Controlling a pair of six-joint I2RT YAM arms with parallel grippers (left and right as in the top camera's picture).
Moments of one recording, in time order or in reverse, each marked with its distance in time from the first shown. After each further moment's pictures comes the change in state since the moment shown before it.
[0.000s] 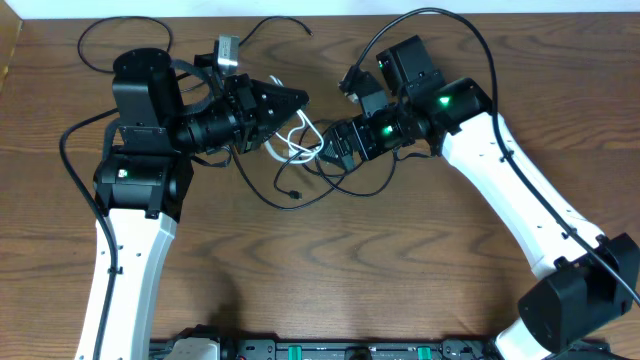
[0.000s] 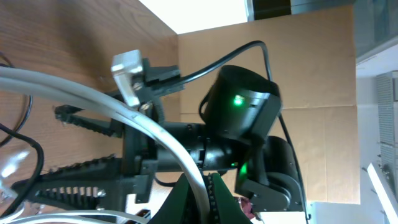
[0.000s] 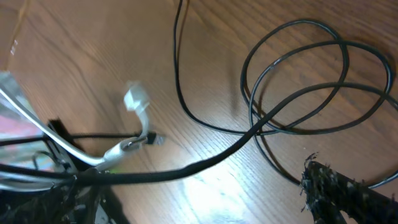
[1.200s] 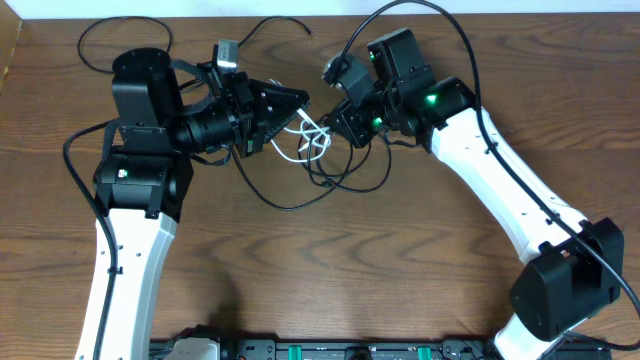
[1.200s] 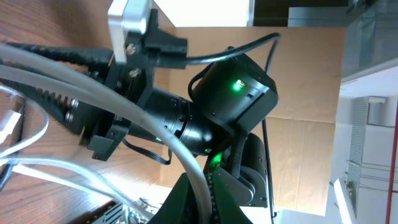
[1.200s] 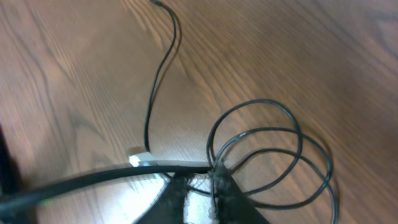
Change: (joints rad) left arm 0.000 0.000 0.000 0.002 0.013 -0.164; right arm 0.011 0.051 0.000 0.232 0.054 -0.175
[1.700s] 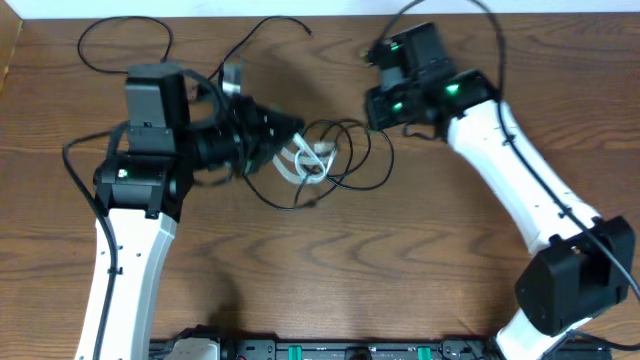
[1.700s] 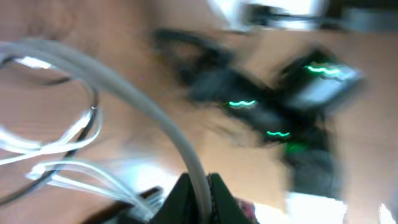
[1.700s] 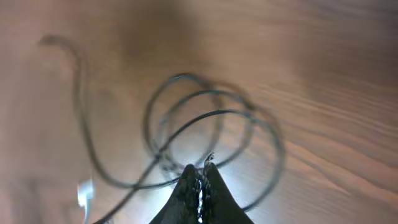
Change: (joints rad) left arm -0.002 0.000 0.006 -0.318 -0.106 0.235; right arm -0.096 0.000 0.000 -0.064 0.207 0.307
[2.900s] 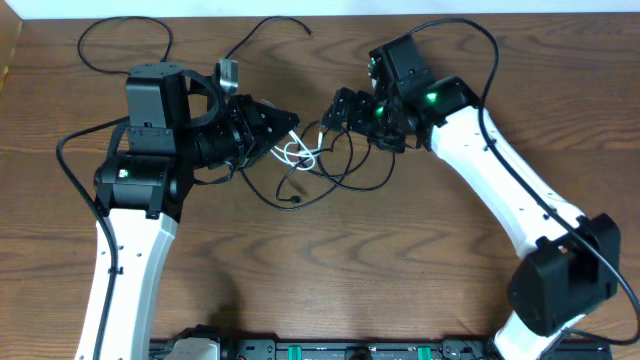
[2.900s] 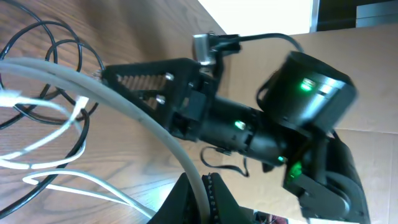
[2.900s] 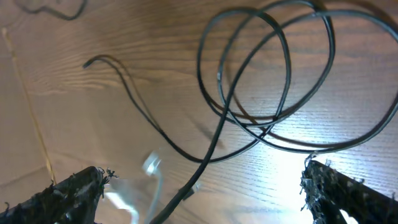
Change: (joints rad) left arm -0.002 0.000 -0.005 0.049 -0.074 0.111; right arm 0.081 0.031 0.000 -0.060 -0.081 0.608
